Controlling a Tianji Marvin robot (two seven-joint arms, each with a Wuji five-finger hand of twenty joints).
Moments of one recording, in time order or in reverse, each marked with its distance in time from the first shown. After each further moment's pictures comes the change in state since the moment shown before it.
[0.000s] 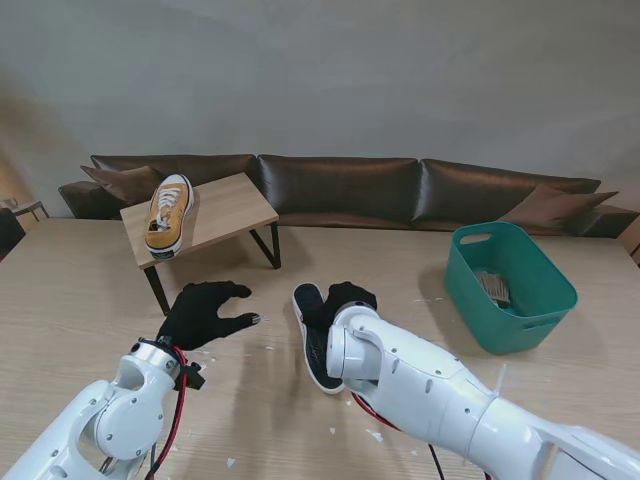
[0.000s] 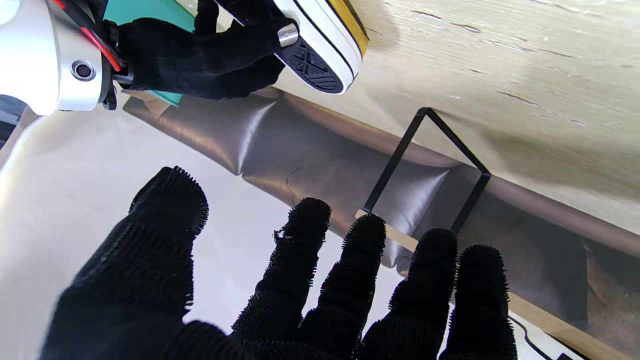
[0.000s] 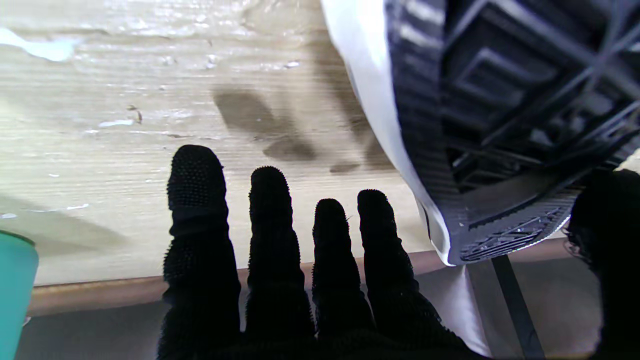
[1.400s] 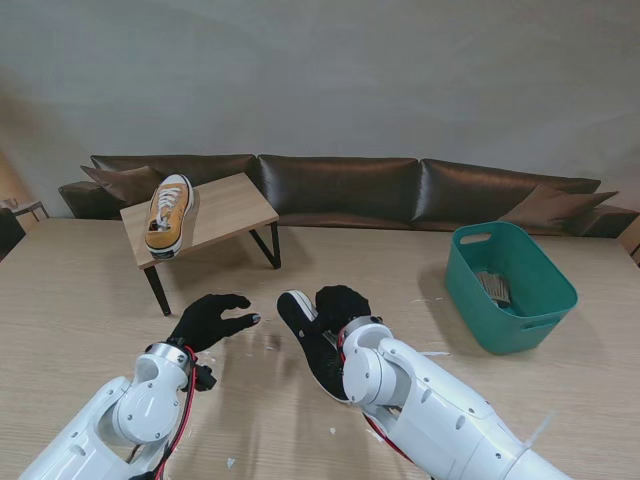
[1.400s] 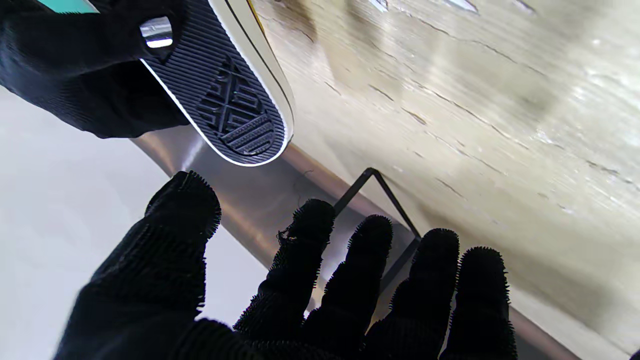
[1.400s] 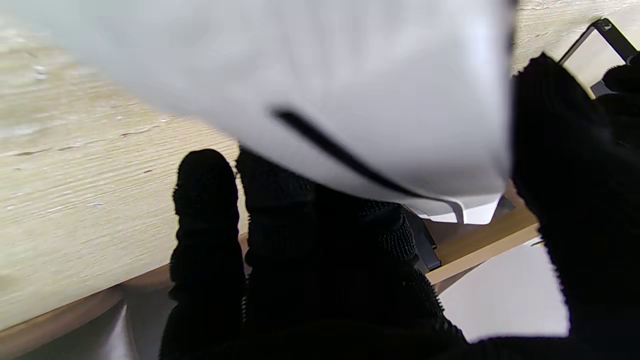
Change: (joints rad) left arm -0.096 -0.017 0.086 0.152 -0.217 0.127 -0.021; right arm -0.229 0.055 0.241 -0.169 0.000 -0.356 -0.173; left_hand 0.050 0.030 -0.011 0.000 0.002 0.030 -0.004 0.004 0.010 0.042 0.003 0.016 0.000 0.002 -0.001 0.013 0.000 0.000 -0.052 0.053; right_hand 0.294 -0.516 0.427 -0.347 0.431 0.020 0.745 -0.261 0.622 0.030 0.103 0.261 0.574 -0.098 0.543 0.232 0.018 -0.066 0.320 0.004
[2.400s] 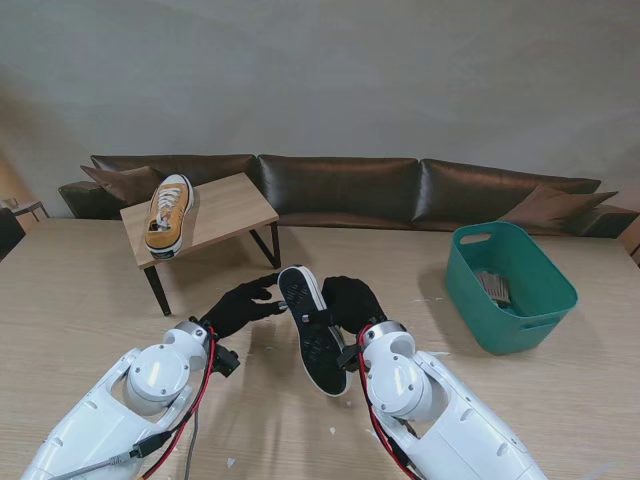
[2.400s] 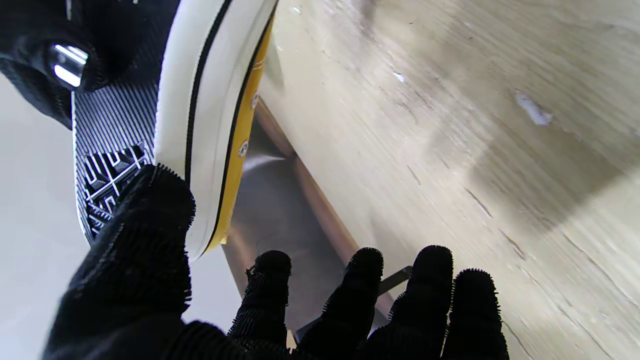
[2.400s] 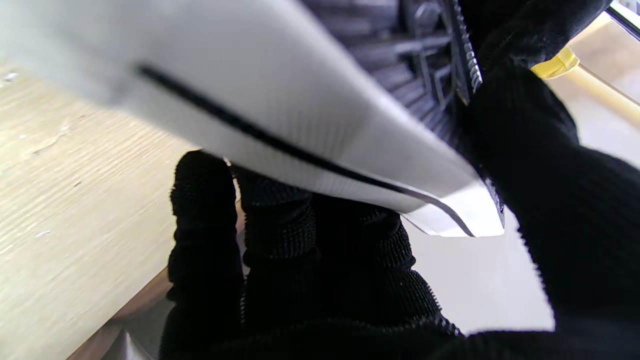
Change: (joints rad) left arm -0.177 -0.021 0.093 0.140 -0.408 -0.002 -0.220; right arm -0.197 0.030 0.217 -0.206 0.197 -0.211 -0.049; left_hand -0.037 -0.020 -0.111 -0.001 -0.341 -0.238 -0.170 -0.201 -0.283 -0.021 -0.025 0.061 -0.110 -0.042 -0.043 0.088 -0.076 -0.075 -0.241 0.239; right_hand 0.050 -0.001 0.036 0.000 -0.031 0.042 0.053 0.000 0.000 0.036 0.039 0.010 0.010 0.019 -0.030 0.047 0.000 0.012 0.000 0.000
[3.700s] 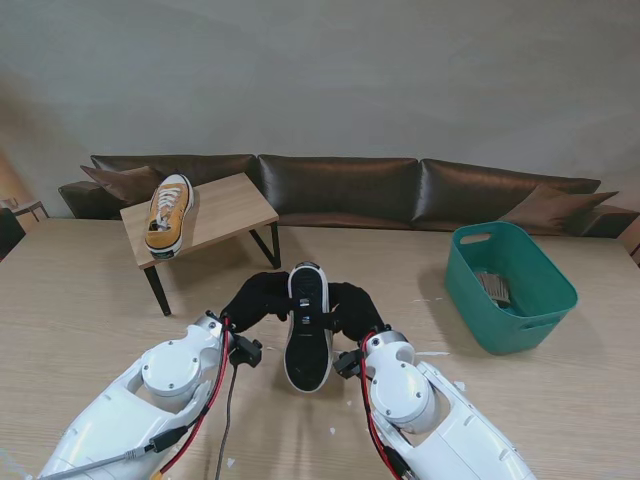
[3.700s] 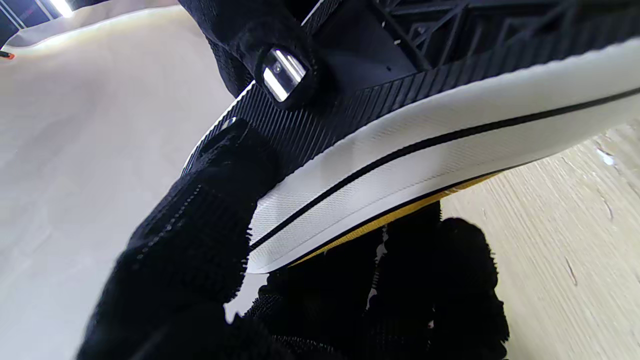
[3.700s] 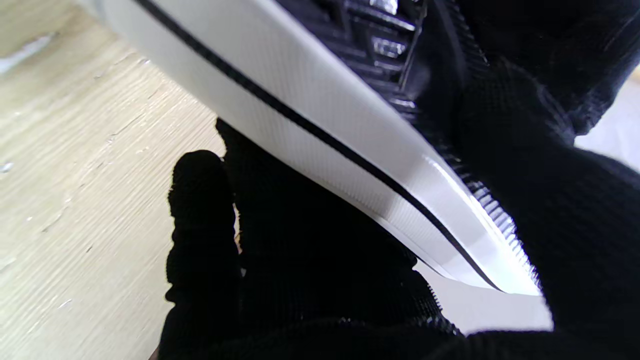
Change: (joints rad) left arm -0.046 -0.034 0.073 0.026 -0.313 -0.133 -0.010; right arm -0.032 -0.020 0.020 0.033 0.160 -0.091 -0.025; left_hand 0.257 -0.281 0.195 -0.003 0.315 0.265 0.636 0.490 0.564 -0.068 0.122 0.594 0.443 -0.066 0.586 0.278 0.376 0.004 1.026 -0.063; right_hand 0.005 -0.003 0.027 0.001 -0.001 -0.010 0.059 0.041 -0.001 0.008 0.014 0.000 -0.045 0.054 -0.052 -0.032 -0.003 0.013 0.000 0.021
